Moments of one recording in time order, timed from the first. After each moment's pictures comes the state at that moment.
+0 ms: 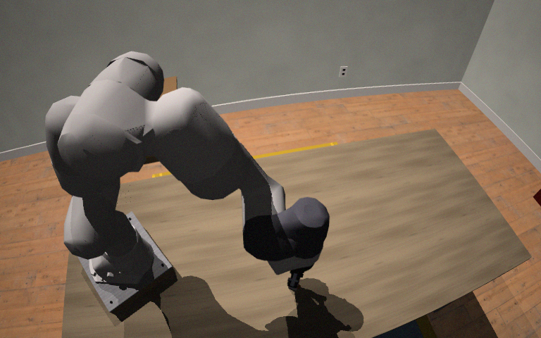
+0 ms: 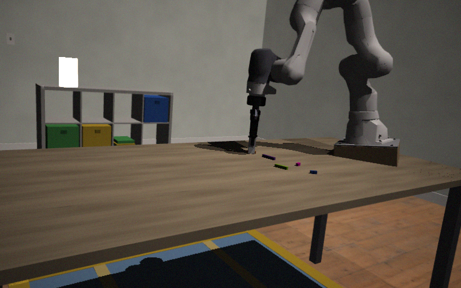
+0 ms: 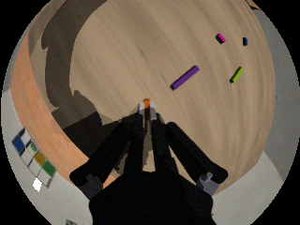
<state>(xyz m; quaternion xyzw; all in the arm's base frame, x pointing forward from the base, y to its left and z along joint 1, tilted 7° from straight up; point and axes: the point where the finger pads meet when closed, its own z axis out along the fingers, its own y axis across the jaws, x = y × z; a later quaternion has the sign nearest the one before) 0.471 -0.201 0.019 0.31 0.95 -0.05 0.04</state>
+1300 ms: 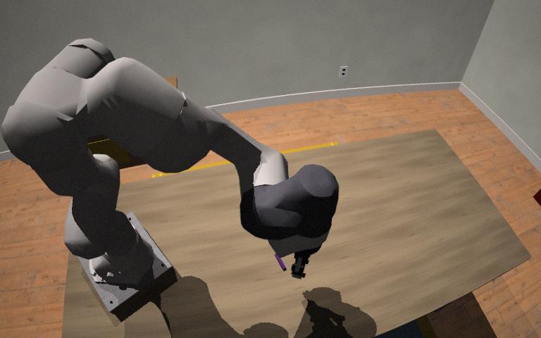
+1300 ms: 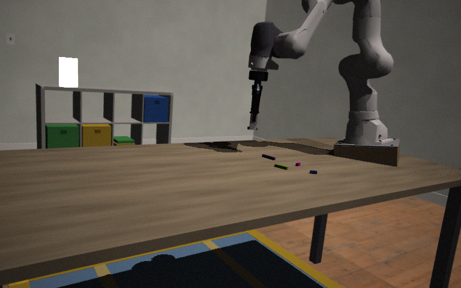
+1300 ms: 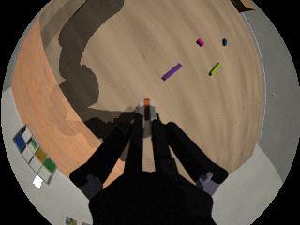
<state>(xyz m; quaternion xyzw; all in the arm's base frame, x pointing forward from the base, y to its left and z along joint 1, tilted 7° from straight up) 0.469 -0.192 0.117 0.31 0.95 -0.04 0.05</state>
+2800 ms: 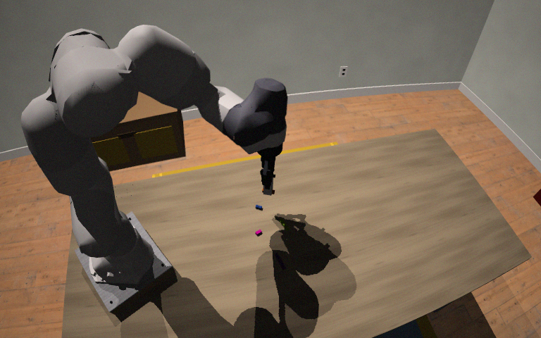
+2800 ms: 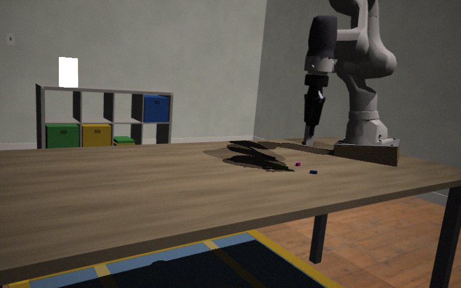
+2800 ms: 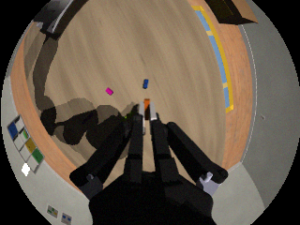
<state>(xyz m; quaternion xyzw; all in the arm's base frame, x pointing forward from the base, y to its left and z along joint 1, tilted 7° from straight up) 0.480 0.111 0.085 0.25 0.97 -0.04 0.04</state>
